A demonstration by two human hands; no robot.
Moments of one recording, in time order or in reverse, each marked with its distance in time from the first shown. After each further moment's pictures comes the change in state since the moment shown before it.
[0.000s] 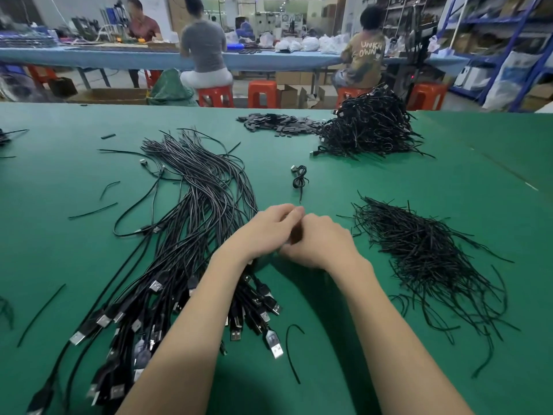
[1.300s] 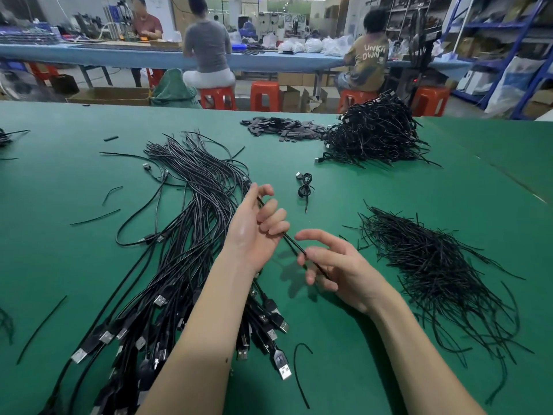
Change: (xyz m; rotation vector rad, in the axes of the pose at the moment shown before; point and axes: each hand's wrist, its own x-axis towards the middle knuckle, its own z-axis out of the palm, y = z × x) left_hand -0.004 0.012 -0.017 -1.594 0.138 -0.090; right_hand -0.012 0.045 0.018 1.486 -0.390 -0.163
